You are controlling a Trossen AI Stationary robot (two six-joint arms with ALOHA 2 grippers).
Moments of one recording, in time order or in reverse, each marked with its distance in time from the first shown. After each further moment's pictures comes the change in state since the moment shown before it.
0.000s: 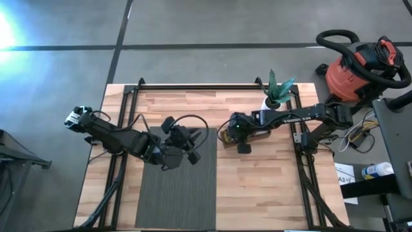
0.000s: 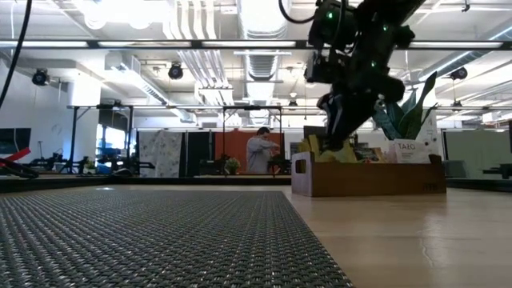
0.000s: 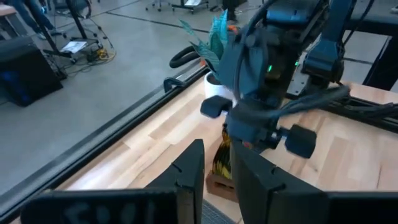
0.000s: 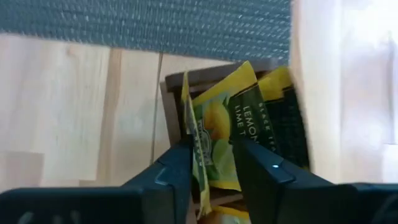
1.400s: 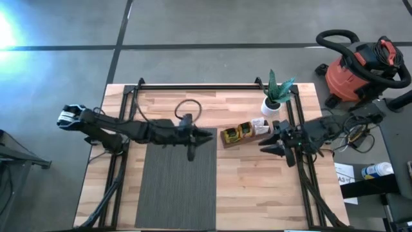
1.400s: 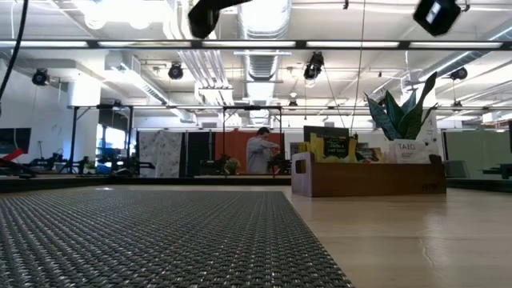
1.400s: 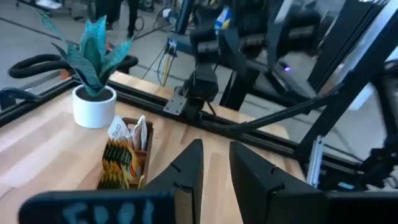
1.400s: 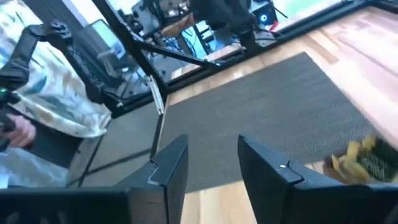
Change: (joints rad) left arm 0.229 -0.116 -0.388 0.749 0.716 0.176; right arm 0.474 -0.874 -0.222 0.177 0.181 0.765
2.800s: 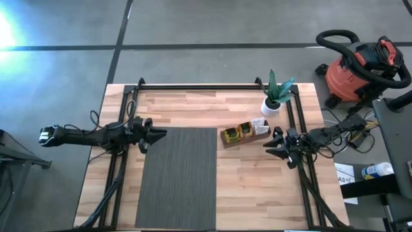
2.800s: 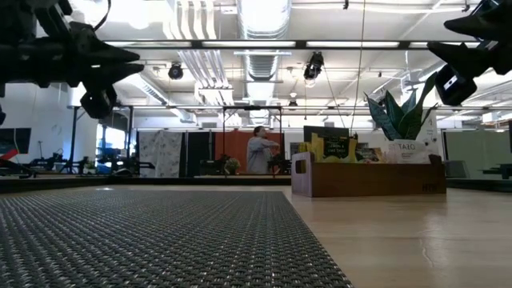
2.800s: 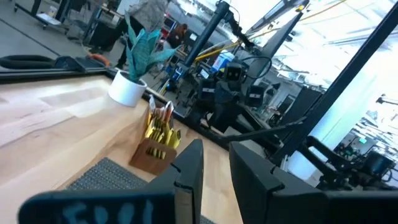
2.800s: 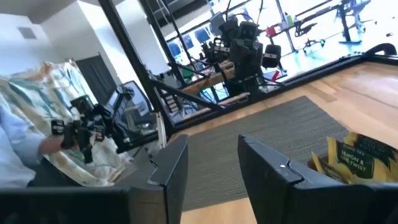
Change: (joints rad) left arm 0.161 -1.004 -0.988 0.151 0.135 -0.206; right arm 0.070 -0.652 -0.732 0.446 0.132 -0.139
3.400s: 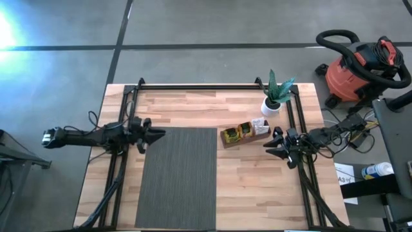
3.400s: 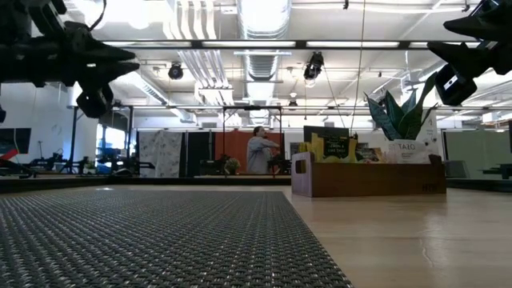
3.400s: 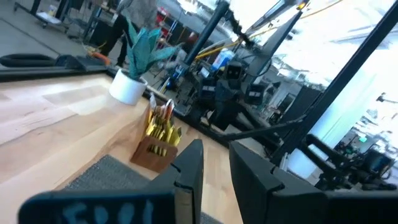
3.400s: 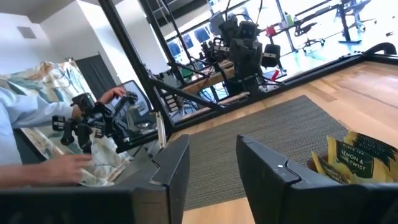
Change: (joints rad) left arm -0.001 -0.097 -0.001 -0.075 0.000 -0.002; right arm 0.000 0.002 0.000 -0.001 0.000 0.000
